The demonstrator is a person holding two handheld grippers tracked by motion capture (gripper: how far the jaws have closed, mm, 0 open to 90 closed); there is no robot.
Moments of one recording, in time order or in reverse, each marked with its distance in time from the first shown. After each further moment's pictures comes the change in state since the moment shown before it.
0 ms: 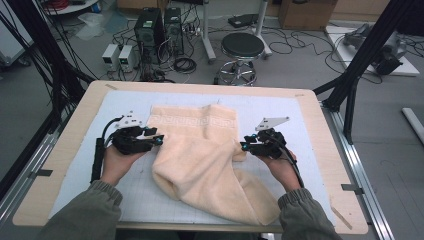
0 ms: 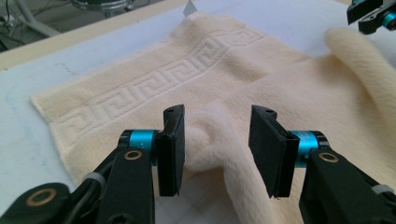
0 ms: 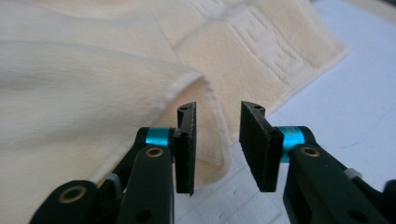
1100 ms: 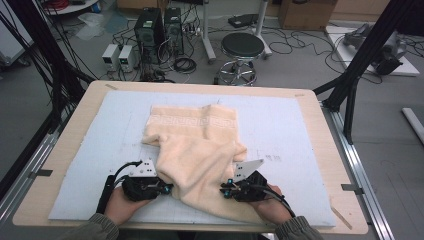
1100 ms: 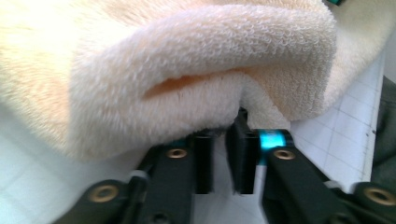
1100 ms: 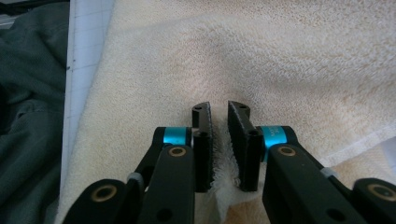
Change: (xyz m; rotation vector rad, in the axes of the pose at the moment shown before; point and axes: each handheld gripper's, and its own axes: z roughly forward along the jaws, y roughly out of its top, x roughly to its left) left arm -0.080 -0.061 0.001 0.161 -0.236 0.067; right arm 0.103 -0.043 0.020 0.091 0.290 -0.233
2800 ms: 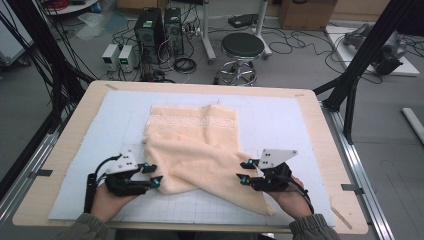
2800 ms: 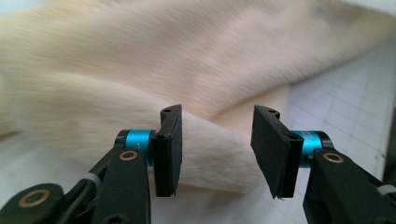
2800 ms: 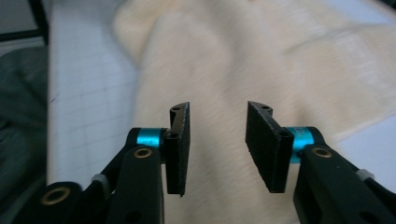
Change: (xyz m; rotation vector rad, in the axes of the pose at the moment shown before) left arm 0.004 -0.001 -0.017 -0.070 0.059 0.011; right arm -0.010 0.000 -0.061 -0.122 -0.137 0.013
